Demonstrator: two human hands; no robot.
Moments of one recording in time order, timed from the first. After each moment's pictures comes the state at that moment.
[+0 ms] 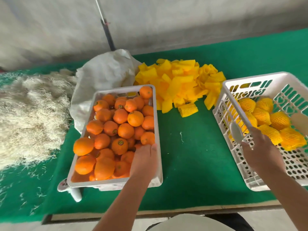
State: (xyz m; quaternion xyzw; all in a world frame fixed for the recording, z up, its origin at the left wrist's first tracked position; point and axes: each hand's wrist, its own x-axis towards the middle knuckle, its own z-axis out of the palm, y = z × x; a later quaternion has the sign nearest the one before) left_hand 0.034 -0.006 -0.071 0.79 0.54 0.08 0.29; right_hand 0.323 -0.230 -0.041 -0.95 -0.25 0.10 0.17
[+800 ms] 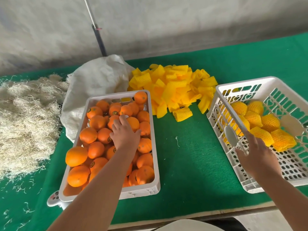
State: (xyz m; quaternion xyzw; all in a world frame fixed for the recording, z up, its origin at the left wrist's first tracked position) left_hand 0.064 0.109 -0.053 0.79 0.59 0.13 0.11; right_hand 0.317 -0.228 -0.044 -0.95 -0.28 0.06 0.15
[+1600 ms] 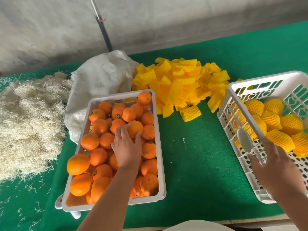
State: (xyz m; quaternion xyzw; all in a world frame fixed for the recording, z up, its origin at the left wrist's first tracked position) left_hand 0.051 0.100 -0.077 0.77 0.55 0.29 0.13; right_hand 0.329 -0.224 -0.058 -0.95 -0.26 0.04 0.15
